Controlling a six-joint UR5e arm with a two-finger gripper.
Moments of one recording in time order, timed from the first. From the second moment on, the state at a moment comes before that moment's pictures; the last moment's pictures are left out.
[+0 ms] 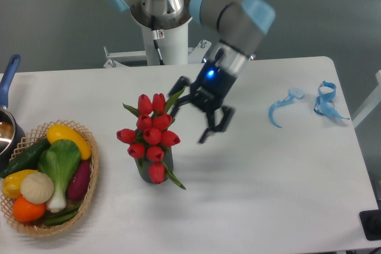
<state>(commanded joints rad) 2.80 -1.58 -1.98 -0.69 0.96 1.35</state>
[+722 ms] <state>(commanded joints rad) 2.93 -1.57 -1.61 -1.17 1.33 1.83</state>
